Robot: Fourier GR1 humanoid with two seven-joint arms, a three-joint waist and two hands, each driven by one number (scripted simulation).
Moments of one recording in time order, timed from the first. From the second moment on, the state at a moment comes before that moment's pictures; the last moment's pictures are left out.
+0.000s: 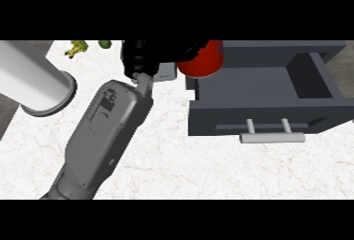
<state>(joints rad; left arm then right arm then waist) -0.92 0.00 -0.13 -1.21 0.26 0.51 0.20 0.45 -0.02 -0.70 -2.30 -0.57 0.46 0.28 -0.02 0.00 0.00</state>
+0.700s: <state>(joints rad) -1.20 0.00 -0.19 -0.87 0.42 0.59 0.09 0.41 -0.02 -0.67 -2.30 -0.55 0.44 0.28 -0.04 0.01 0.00</state>
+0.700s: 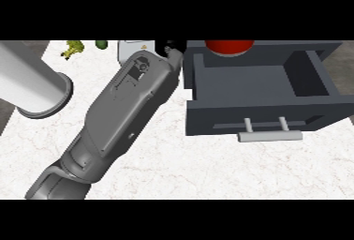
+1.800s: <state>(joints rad) -1.41 0.00 -0.45 -0.55 0.78 0.71 -0.04 0.37 -0.04 -0.66 -2.30 -0.55 0.44 0.31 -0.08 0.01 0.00</state>
